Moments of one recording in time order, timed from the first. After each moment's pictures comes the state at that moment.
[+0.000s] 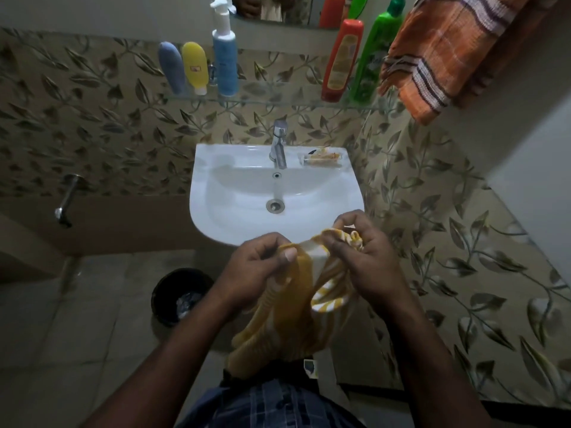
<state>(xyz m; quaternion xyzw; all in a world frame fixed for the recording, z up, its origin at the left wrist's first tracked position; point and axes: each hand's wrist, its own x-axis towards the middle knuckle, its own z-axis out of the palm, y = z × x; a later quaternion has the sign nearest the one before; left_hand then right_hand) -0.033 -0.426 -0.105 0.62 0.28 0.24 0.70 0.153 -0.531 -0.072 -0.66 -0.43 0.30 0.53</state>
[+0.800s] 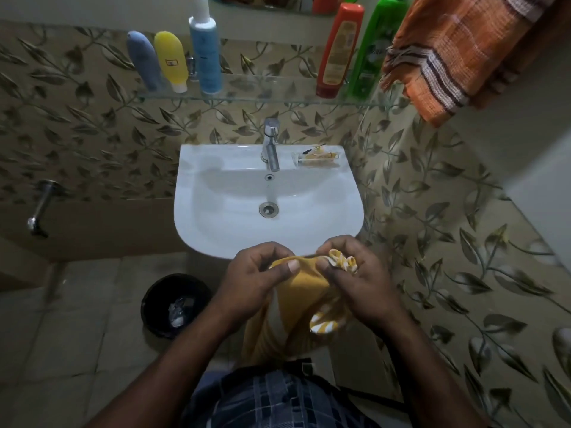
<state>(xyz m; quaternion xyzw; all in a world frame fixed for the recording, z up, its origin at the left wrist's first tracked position) -0.001 -0.396 -0.132 0.62 0.30 0.25 0.68 0.176 -0.513 -0.110 -0.68 -0.42 0.33 0.50</state>
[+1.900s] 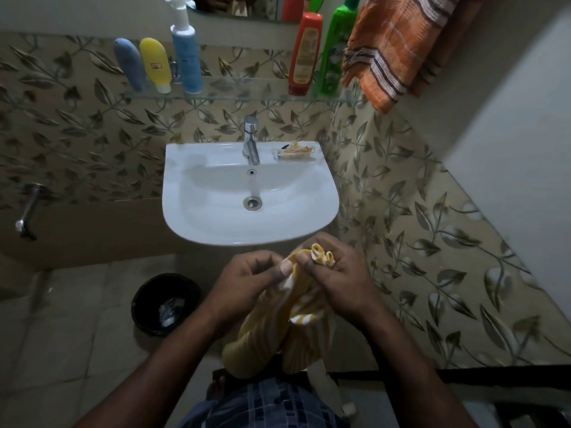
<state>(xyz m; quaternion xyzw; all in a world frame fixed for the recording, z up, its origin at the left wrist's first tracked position) -0.024 -0.460 -0.118 0.57 0.27 0.20 0.74 0.137 -0.568 -0.079 -0.70 -0.47 0.24 0.49</state>
